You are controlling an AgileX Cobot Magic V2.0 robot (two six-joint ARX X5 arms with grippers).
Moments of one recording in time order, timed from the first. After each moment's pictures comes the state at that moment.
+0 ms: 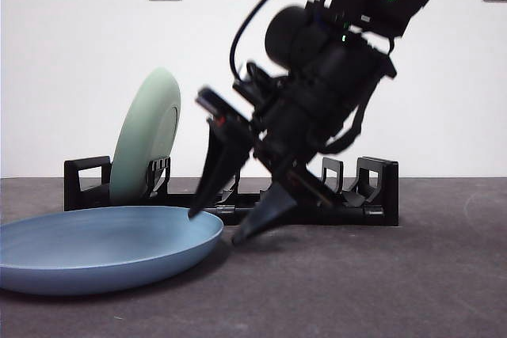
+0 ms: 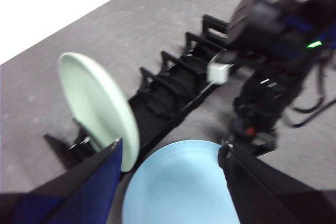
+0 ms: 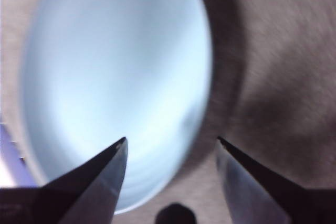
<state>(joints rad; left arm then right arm) -0.54 0.82 0.99 -0.66 0.05 0.23 0.66 1.87 1.11 -0.27 -0.49 0.29</state>
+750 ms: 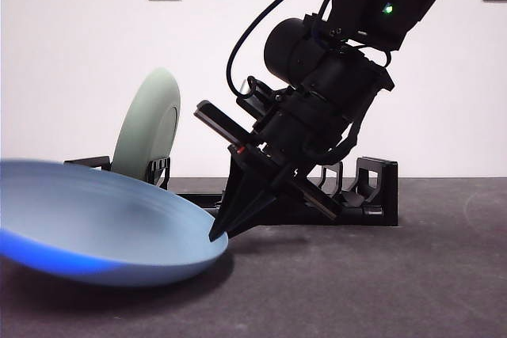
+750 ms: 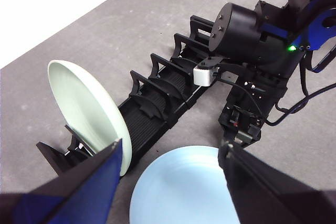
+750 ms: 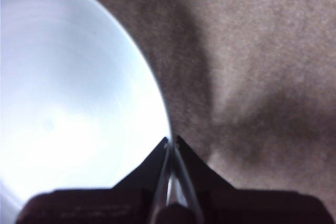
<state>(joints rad) -0.56 0.82 0.99 -0.66 0.05 0.25 0.66 1.89 1.12 -0.24 -0.48 0.37</state>
